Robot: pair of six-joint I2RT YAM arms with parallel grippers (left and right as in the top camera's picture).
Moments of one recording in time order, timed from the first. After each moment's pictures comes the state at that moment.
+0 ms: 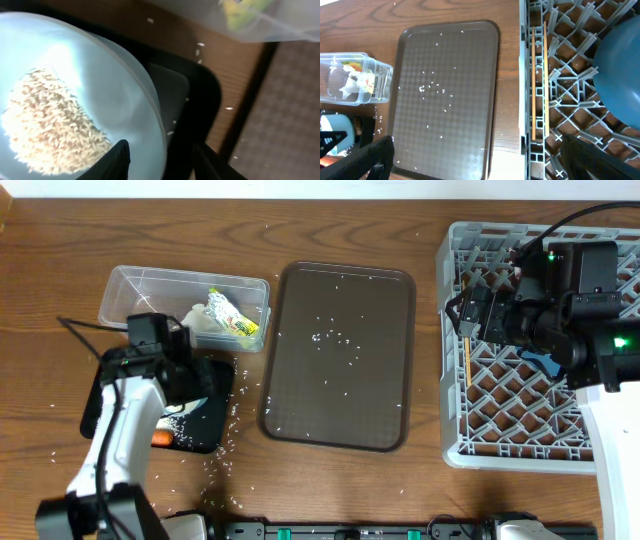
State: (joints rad) left arm 0.16 1.44 0.85 -0.71 0.20 -0.12; right arm 0.08 1.33 1.51 -1.12 -0.21 0.28
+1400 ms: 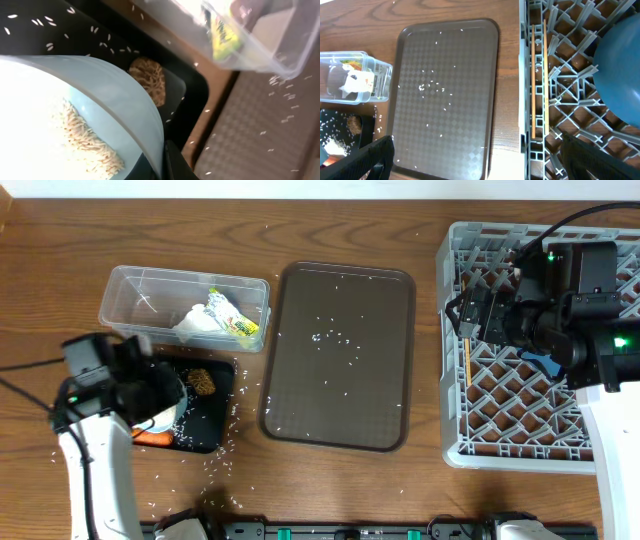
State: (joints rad) left arm 0.46 1.21 0.86 -0.84 0.42 -0.12; right arm 0.08 1.33 1.51 -1.13 -0.21 0.28
